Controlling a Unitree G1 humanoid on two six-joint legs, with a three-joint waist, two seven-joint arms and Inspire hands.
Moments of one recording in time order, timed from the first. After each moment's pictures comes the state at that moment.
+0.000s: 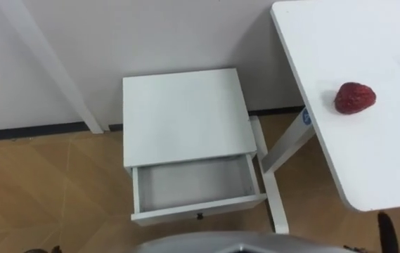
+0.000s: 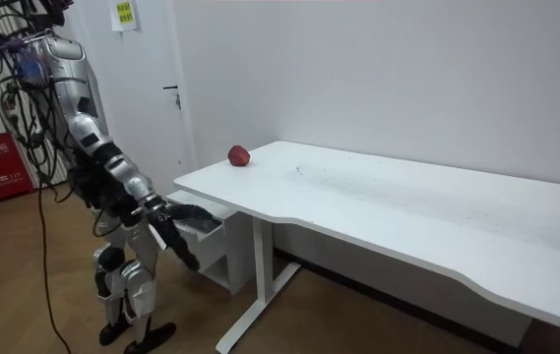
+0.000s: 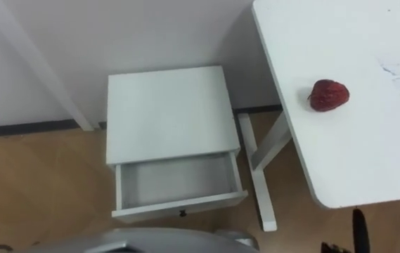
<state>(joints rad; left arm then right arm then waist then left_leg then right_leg) 0.24 0.23 0.28 1.14 0.11 -0.01 0.15 0.14 -0.22 -0.62 0.94 1.49 -0.07 -0.23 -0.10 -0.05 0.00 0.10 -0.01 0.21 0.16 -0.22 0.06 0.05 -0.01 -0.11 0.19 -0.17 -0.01</state>
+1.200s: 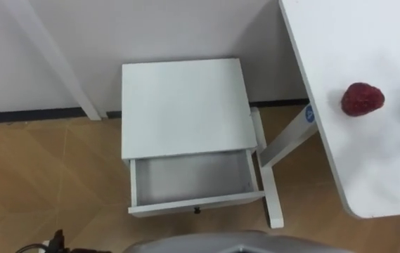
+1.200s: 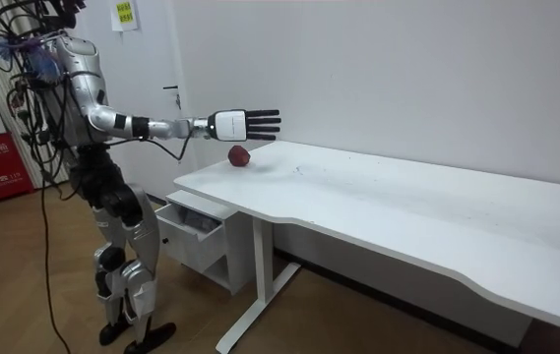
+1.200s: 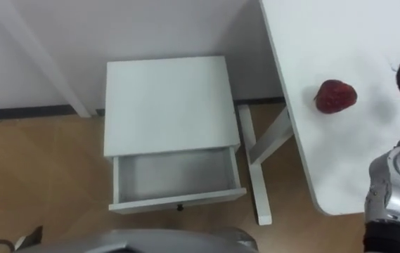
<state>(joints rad) 0.26 0.24 0.21 1.06 0.17 -0.05 0.11 0.09 -0.39 -0.35 0.26 0.31 -0.18 -0.46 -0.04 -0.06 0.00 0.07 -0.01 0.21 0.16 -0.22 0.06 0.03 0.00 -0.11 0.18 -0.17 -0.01</state>
